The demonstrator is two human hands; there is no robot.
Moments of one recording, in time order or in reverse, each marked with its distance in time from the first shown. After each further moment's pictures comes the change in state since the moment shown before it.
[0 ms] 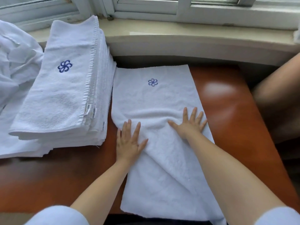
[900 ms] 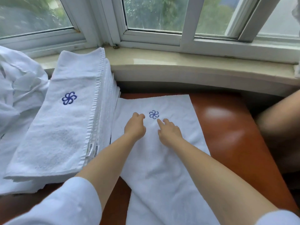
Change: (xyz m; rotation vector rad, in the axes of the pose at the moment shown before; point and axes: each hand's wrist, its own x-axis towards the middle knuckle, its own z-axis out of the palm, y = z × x) left_hand 0.179 0.006 -0.068 -0.169 -0.169 -0.202; right_hand 0.045 -0.093 -0.046 -0.142 0.161 -0.466
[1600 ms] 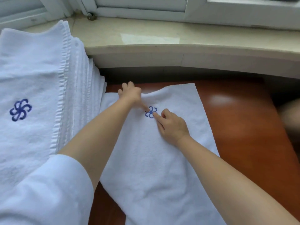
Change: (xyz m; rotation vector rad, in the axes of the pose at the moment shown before) left_hand 0.160 0.018 -0.008 0.389 -0.129 -0.004; right_hand 0.065 0.037 0.029 0.187 0.424 -0.252
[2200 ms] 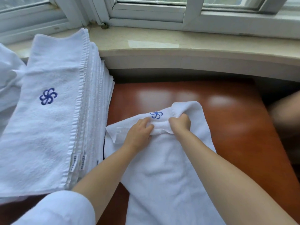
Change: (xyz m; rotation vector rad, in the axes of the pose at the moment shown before) left_hand -0.160 -0.002 0.073 -0.190 0.439 0.578; right_hand -0.013 -0.021 -0.029 0.753 0.008 1.144
